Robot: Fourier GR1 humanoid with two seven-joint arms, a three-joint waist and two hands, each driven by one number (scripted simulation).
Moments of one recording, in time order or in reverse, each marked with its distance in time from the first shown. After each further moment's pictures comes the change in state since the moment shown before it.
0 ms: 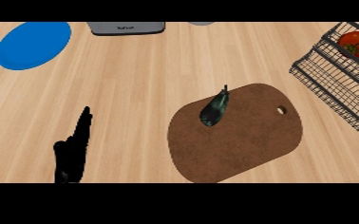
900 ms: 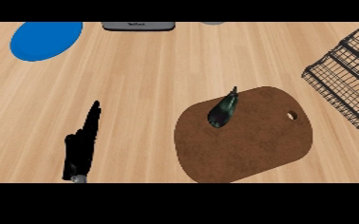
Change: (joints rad) left arm -0.054 -0.007 -0.032 0.031 -0.012 -0.007 -0.001; right arm -0.362 0.156 0.512 0.225 0.168 0.061 -0.043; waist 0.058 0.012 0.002
